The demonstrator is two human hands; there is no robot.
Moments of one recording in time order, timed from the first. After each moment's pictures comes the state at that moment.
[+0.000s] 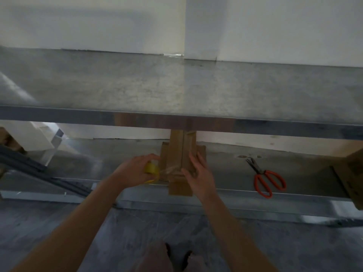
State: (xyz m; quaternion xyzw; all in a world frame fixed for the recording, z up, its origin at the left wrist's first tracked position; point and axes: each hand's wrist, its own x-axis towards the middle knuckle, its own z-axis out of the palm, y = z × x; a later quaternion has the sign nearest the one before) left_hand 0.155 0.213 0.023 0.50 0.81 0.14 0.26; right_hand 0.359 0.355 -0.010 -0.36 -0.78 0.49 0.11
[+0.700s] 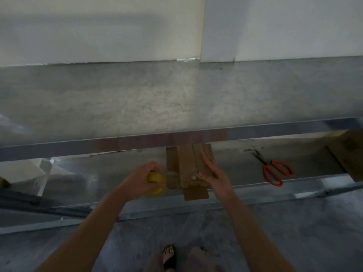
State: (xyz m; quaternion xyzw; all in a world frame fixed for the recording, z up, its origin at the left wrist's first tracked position) left_hand 0.104 0.206 0.002 0.51 0.76 0.22 0.34; right_hand 0.350 0.350 -0.032 -0.40 -0.62 0.65 0.20
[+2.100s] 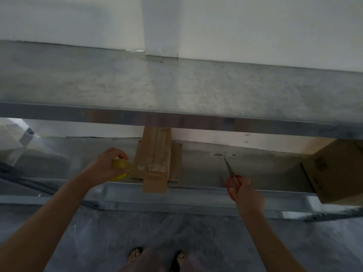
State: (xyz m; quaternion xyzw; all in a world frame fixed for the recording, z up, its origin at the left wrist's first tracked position) left_hand 0.165 0.217 0.026 0.43 0.84 0.24 0.25; right_hand 0.536 0.461 -0.033 -0.60 -0.78 0.16 -0.06
